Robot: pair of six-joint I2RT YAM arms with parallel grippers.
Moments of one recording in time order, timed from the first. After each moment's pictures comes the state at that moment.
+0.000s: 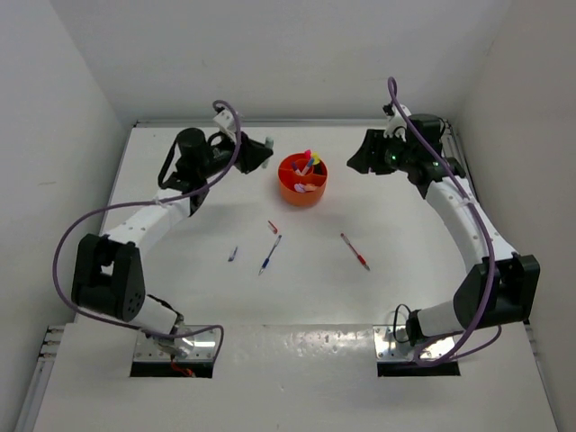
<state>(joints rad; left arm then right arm) -0.25 1.46 1.03 0.33 0.60 -0.13 0.13 1.43 1.24 -0.37 -0.43 0.20</state>
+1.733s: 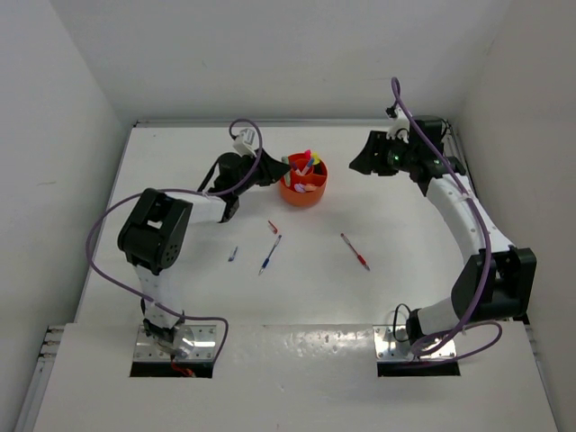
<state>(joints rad) -0.38 1.89 1.00 0.79 0.33 -0.71 0.09 1.47 1.23 -0.37 -0.48 0.22</state>
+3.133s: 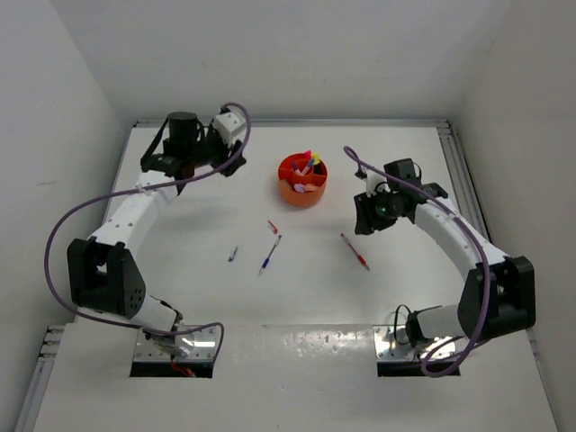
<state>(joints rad) -0.21 1.51 1.28 -0.12 0.45 0.25 0.21 1.38 0.98 -0.64 -0.34 -0.13</state>
